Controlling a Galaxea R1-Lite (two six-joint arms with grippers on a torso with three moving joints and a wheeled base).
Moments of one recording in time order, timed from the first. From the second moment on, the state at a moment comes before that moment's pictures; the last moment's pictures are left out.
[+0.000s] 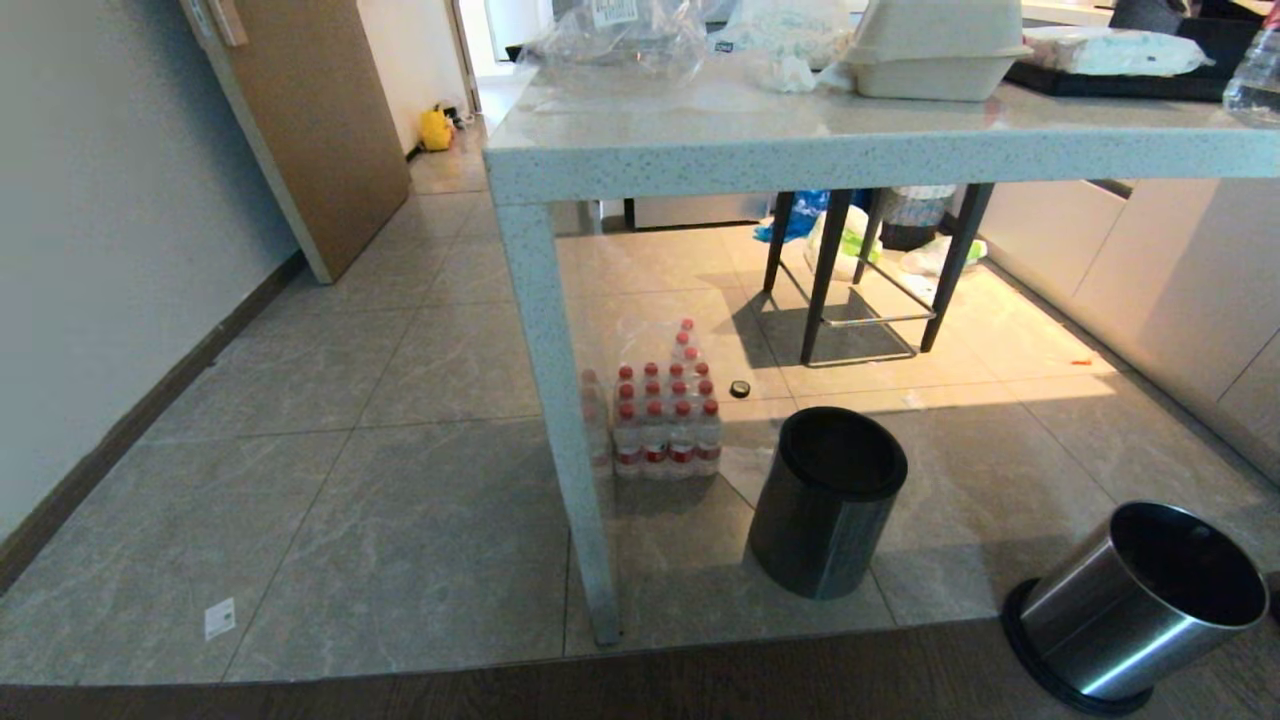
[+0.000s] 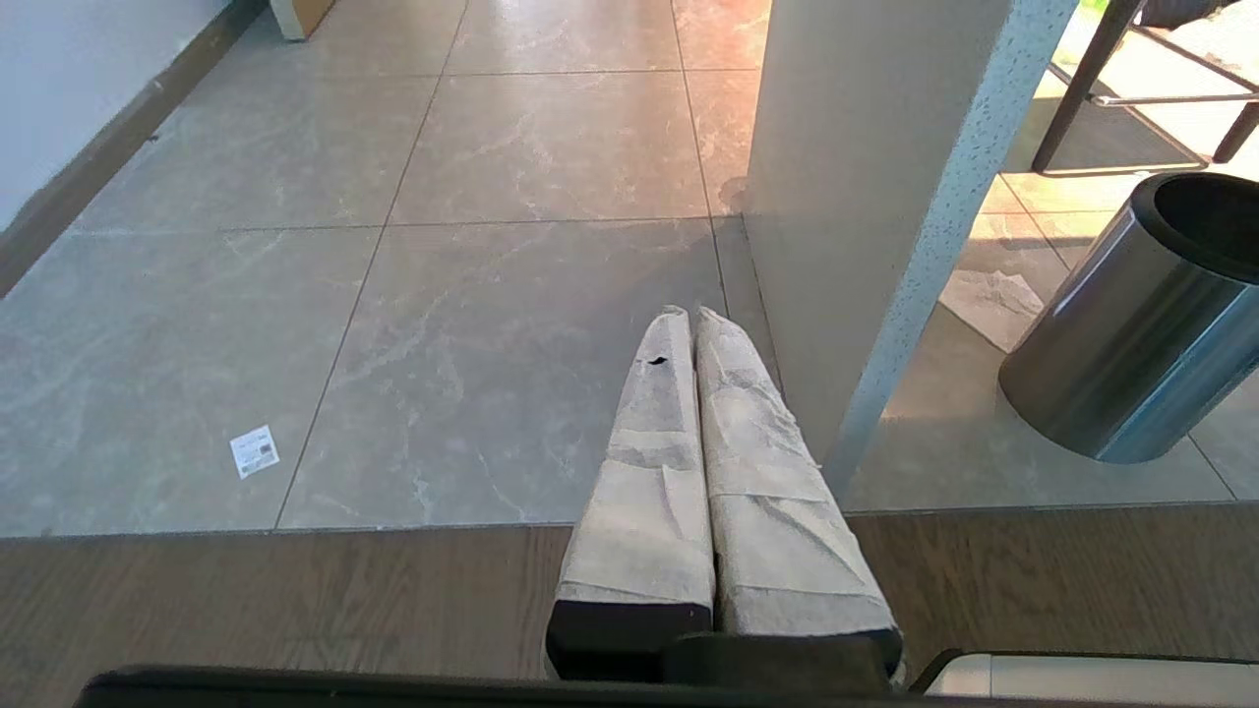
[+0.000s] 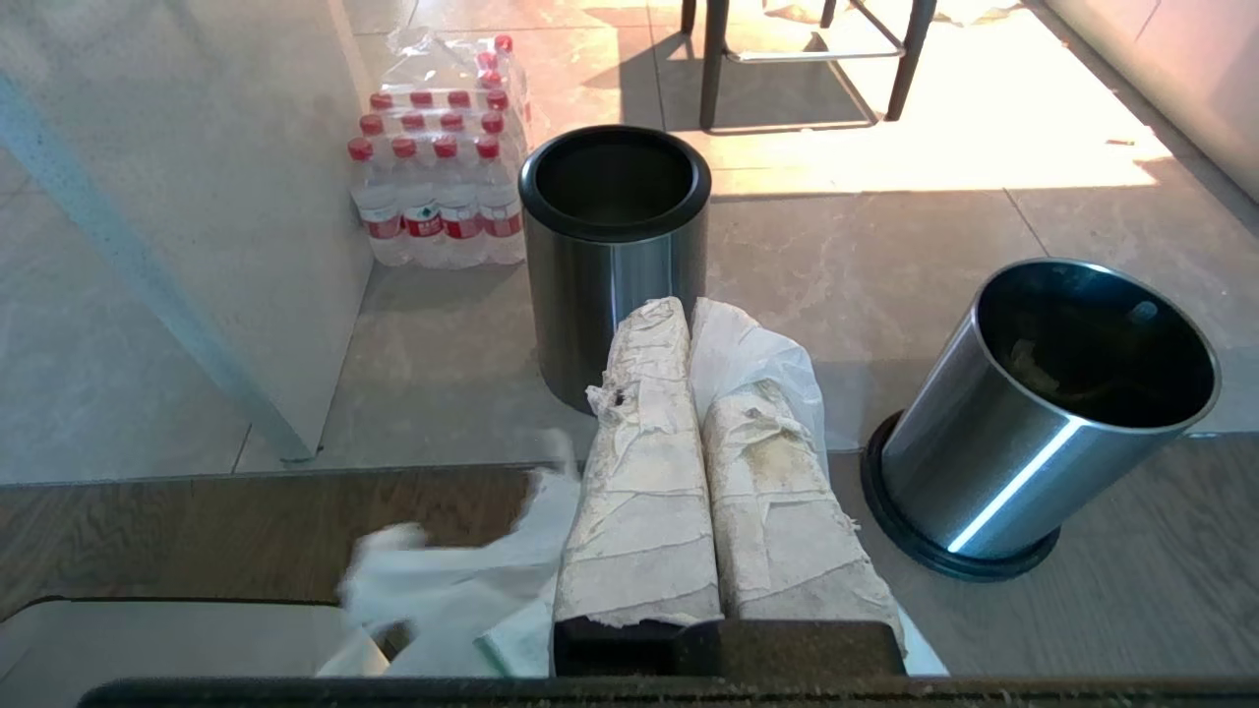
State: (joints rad) left arm 0.00 0.00 0.00 0.01 0.00 0.00; right arm 0.00 0.00 -0.03 0.06 0.02 -0.04
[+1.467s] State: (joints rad) left arm 0.00 0.00 0.00 0.01 0.00 -0.01; right arm 0.00 0.00 -0.03 0.06 0.02 -0.04
